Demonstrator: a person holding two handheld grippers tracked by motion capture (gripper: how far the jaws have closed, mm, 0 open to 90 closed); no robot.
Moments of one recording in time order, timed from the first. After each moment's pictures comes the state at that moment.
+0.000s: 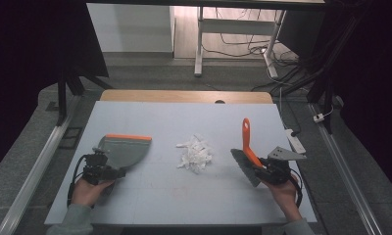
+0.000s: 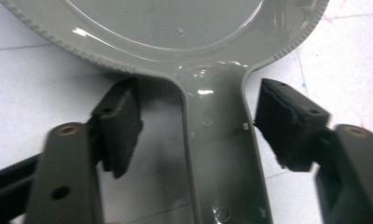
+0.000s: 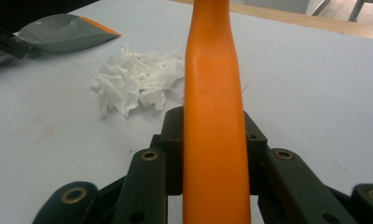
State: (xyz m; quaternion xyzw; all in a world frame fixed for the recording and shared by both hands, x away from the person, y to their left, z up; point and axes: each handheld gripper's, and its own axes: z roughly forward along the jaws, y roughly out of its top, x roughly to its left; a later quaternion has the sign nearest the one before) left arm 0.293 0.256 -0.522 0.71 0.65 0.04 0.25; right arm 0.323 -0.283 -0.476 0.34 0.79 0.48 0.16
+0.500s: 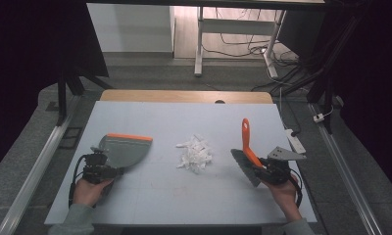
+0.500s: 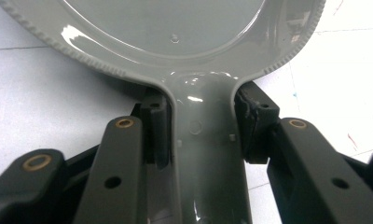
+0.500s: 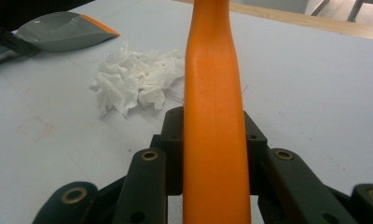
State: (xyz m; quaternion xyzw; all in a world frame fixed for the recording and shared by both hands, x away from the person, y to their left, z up) left arm 0.293 0.260 -0.524 0.70 0.66 0.03 0.27; right arm 0.323 -0.283 -0.476 0.34 0.79 0.48 0.17
